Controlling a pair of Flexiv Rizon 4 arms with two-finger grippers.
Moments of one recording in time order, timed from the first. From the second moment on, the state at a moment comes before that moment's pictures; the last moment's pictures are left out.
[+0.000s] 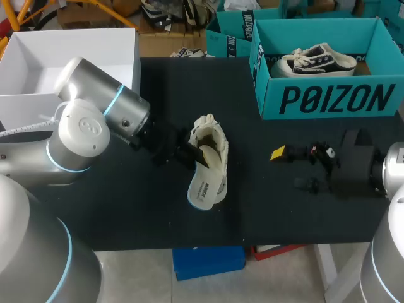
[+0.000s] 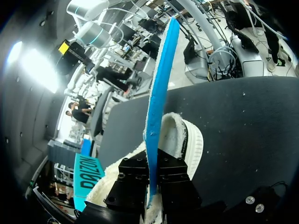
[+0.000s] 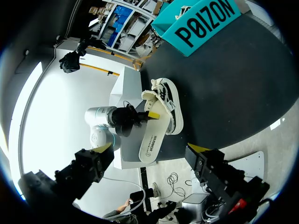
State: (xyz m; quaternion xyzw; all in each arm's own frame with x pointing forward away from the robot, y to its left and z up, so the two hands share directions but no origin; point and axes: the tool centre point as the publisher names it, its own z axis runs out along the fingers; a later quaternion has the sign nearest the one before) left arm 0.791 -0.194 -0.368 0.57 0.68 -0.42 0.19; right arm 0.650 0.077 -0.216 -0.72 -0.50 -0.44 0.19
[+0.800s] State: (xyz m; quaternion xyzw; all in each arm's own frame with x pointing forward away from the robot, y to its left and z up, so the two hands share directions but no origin) left arm 0.809 -0.197 -0.368 0.56 0.69 -0.41 0.21; right arm 0.650 0.077 -0.216 -0.72 -0.50 -0.44 0.19
